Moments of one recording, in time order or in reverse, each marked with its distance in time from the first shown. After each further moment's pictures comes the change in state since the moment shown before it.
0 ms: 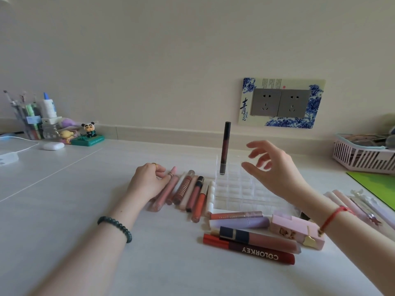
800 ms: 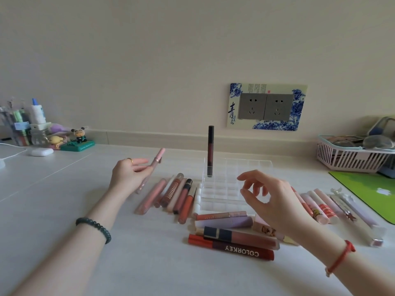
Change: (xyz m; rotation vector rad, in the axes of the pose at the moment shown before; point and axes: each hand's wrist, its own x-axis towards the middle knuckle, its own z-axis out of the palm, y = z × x) left_hand 0.003 0.005 -0.017 -0.416 0.095 -0.078; right_hand -0.057 -0.003 -0.016 -0.063 -0.039 -0.120
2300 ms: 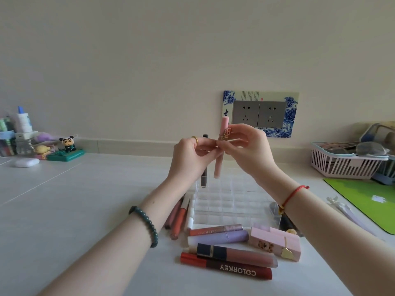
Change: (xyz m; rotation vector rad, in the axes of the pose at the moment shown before) left_hand -0.036 0.112 0.085 -0.306 -0.245 0.422; right_hand 0.101 -0.017 -0.003 0.478 0.262 0.116
